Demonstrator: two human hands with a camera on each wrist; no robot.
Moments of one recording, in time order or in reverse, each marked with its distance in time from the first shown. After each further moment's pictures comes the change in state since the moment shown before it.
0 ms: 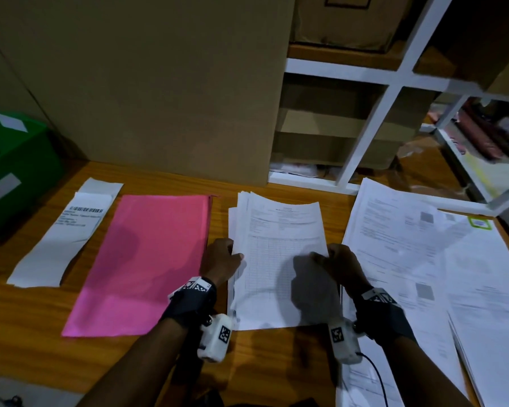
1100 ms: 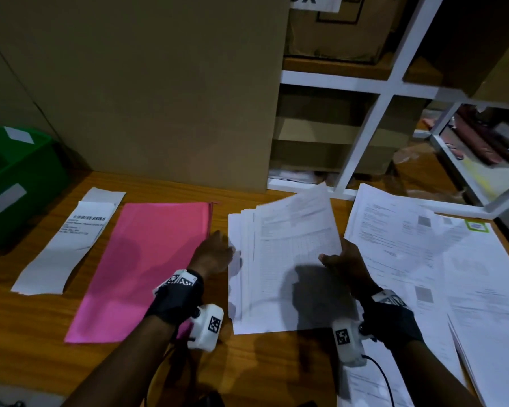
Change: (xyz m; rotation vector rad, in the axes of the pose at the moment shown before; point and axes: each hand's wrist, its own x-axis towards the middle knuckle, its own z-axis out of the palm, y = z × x) left_hand 0.004 0.017 -0.035 0.191 -0.108 0.003; right_hand -0.009 -0.001 -0.018 0.393 -0.004 -0.017
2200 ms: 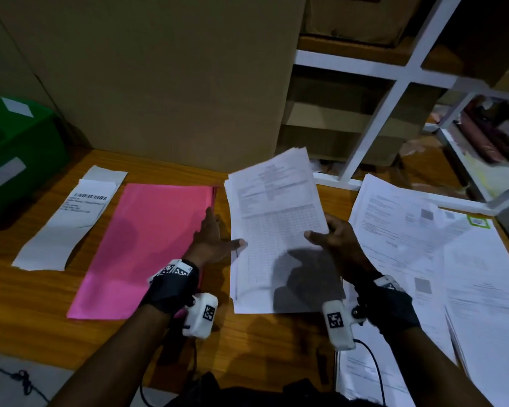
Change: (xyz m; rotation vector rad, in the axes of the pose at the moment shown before) left_hand 0.006 -0.032 0.006 -0.223 -0.012 0.049; right_hand -0.017 -0.045 0.016 0.296 -0.183 -0.161
